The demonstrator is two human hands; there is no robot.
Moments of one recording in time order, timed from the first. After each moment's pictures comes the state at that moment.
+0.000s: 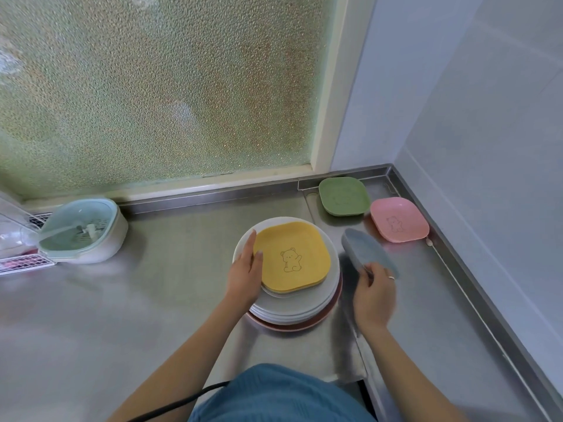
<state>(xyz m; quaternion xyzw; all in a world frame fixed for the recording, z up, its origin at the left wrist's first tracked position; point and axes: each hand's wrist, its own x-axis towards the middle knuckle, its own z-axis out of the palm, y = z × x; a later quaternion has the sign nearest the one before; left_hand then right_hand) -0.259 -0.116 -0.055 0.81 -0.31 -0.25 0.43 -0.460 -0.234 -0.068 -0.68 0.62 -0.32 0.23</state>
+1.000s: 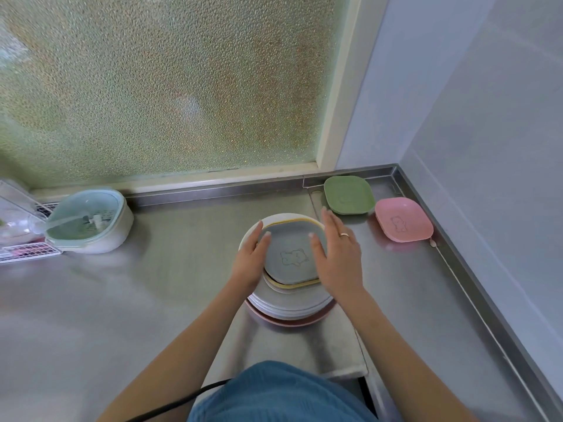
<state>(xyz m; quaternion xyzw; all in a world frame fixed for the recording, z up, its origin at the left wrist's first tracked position) -0.253 -0.126 -0.039 0.72 -0.21 -0.34 0.56 -0.393 -0.220 -0.002 -0.86 0.41 -0.23 0.21</state>
